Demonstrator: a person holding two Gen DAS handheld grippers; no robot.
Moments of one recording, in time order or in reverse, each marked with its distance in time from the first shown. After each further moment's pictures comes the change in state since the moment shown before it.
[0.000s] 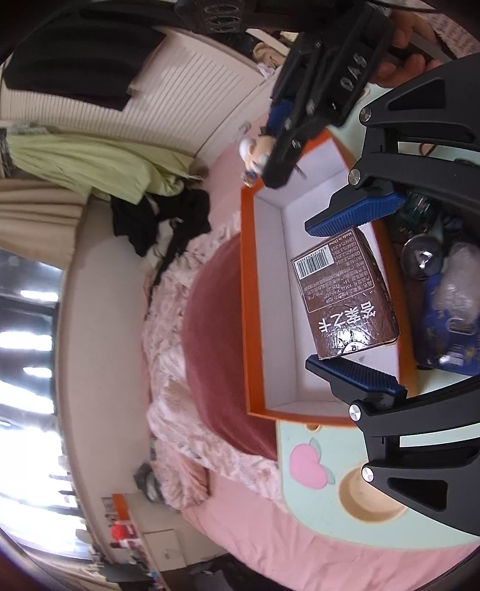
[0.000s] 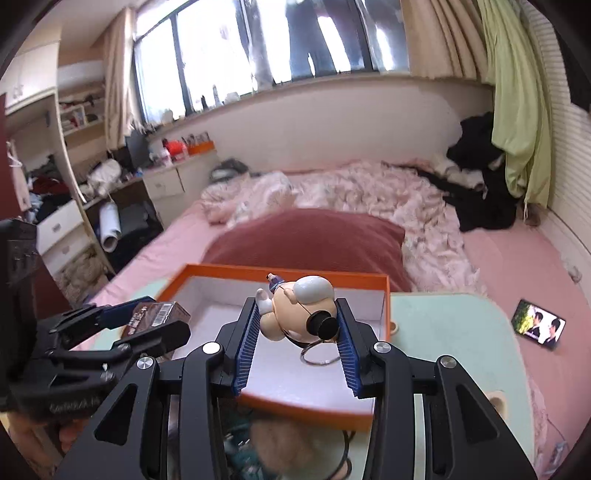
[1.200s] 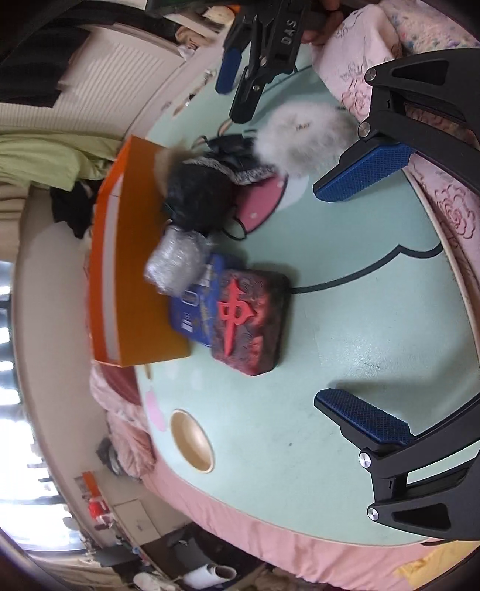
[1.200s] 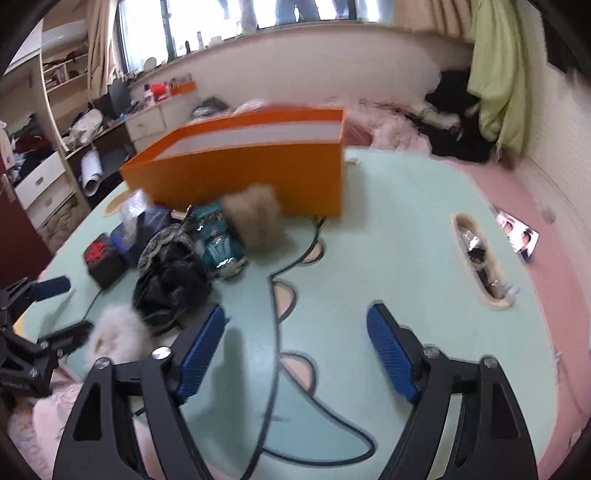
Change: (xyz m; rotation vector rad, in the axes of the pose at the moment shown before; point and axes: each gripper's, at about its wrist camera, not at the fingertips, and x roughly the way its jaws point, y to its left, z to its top) left arm -0.072 -0.002 -0.147 0.076 0.187 0.156; right arm -0.060 -0.009 -0.130 -0.017 0.187 -0.103
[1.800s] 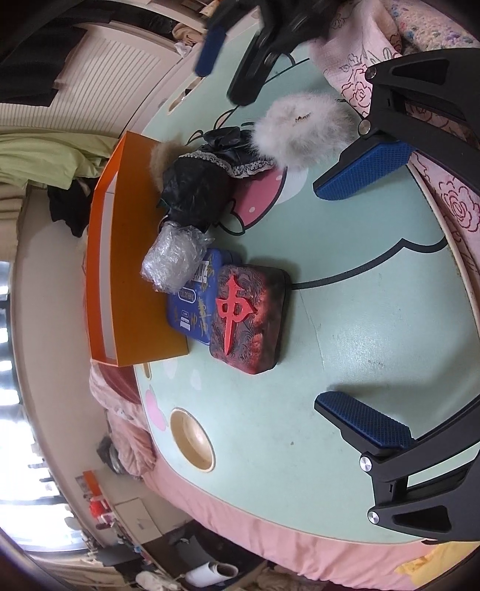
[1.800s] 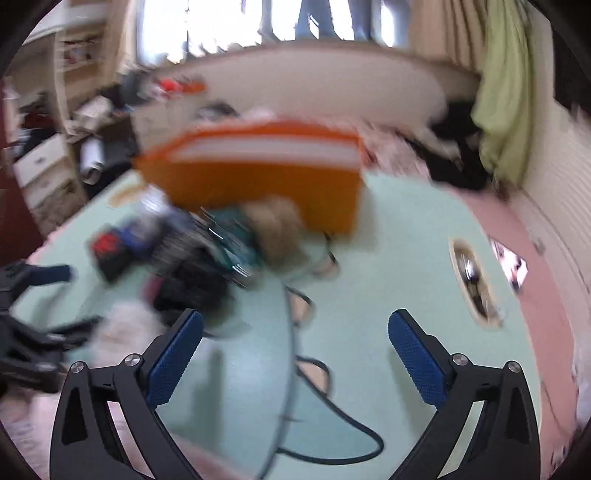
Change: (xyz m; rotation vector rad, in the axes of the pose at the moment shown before) left arm 0.000 -0.005 0.000 0.007 0.001 0.010; right arm -0.024 0.035 -0.006 -0.133 -0.106 0.012
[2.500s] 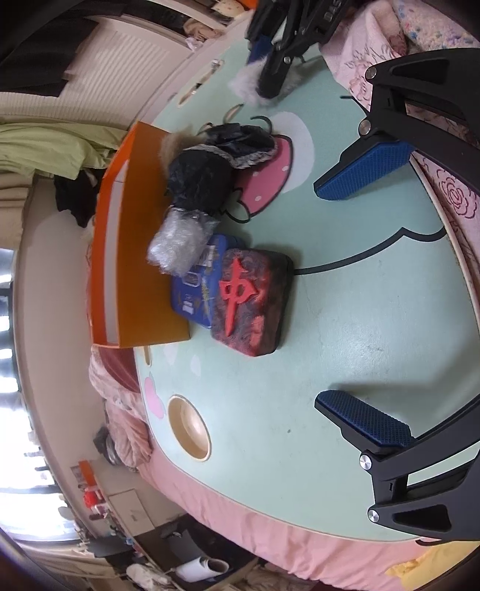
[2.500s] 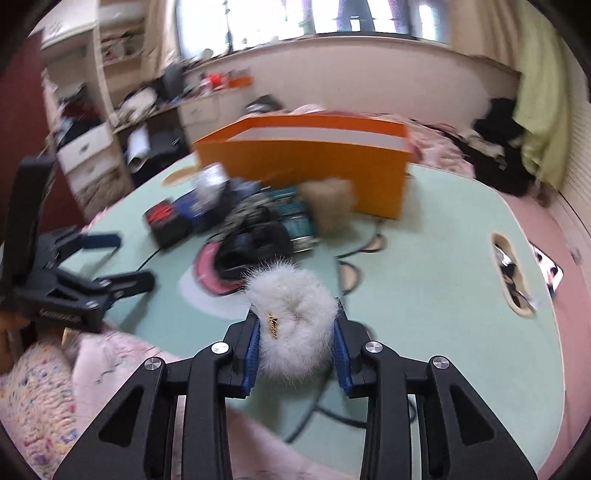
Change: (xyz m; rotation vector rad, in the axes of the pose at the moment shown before) left arm -0.006 0.010 0.002 -0.046 -0.021 -0.001; right arm 0.000 -0.004 -0.020 0.018 0.061 0.134
